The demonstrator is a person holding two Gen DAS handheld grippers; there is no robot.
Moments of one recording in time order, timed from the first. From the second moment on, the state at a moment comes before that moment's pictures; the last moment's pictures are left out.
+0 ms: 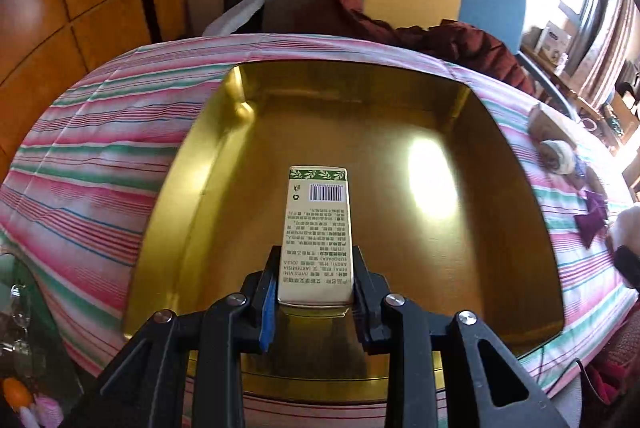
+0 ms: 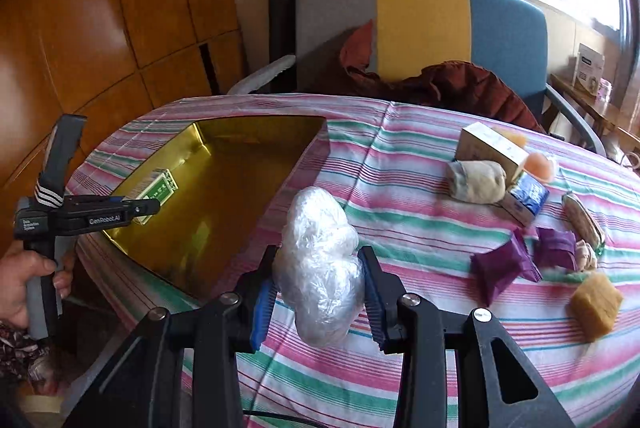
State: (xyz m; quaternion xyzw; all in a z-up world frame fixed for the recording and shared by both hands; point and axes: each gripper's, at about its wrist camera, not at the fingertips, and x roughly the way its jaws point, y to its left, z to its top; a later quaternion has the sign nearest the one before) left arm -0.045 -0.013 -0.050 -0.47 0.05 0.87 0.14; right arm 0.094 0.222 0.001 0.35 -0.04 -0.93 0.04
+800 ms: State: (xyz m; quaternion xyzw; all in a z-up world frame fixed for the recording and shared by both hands) left arm -0.047 -0.097 -0.015 -0.41 -0.17 0.90 0.04; right arm 0.028 0.107 -0.019 0.42 -0.01 -0.89 0.17
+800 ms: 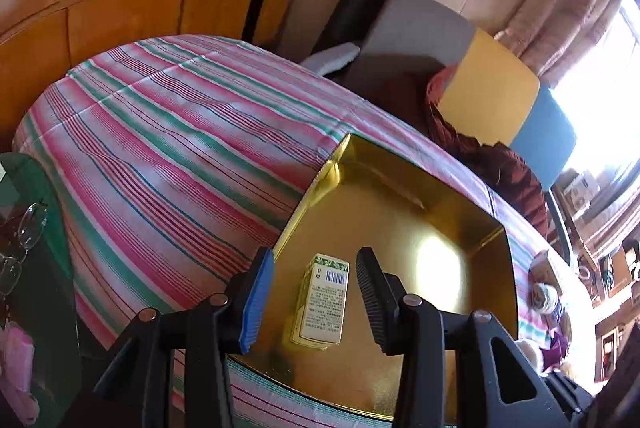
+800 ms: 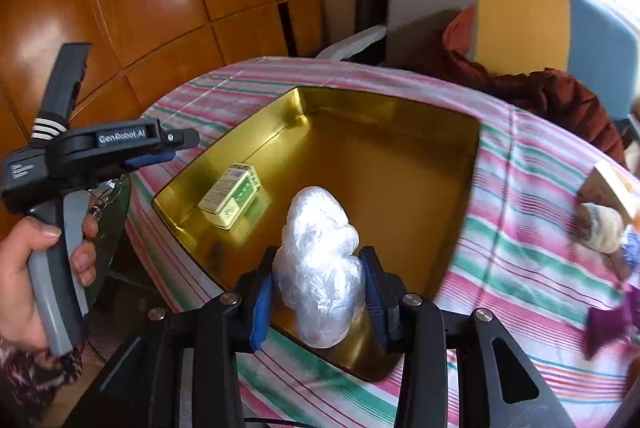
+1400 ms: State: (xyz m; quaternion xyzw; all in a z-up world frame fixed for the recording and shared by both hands) left arm -0.038 -0.121 0.013 -0.36 -0.21 0.91 0.03; right arm -0.032 0.038 -0.057 0.49 -0.04 -0.84 0.23
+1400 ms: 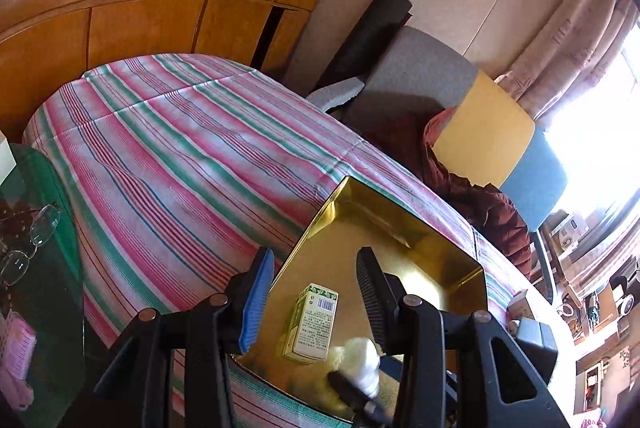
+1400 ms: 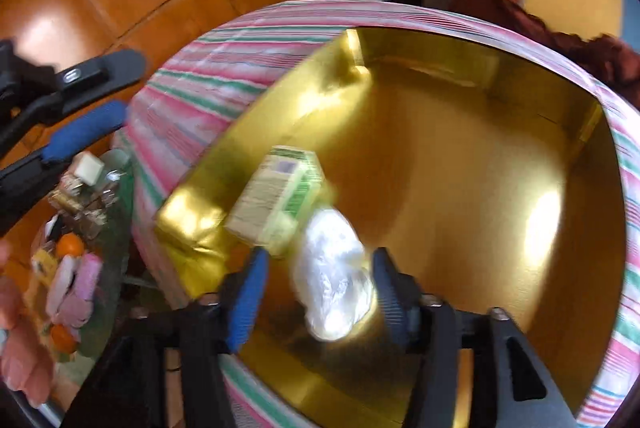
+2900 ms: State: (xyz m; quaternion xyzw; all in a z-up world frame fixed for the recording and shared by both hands) left arm 0.048 0.081 -0.003 -0.41 -0.05 0.83 0.37; right arm 0.090 0.369 -0.009 0.40 -0.06 -0.90 -0.14
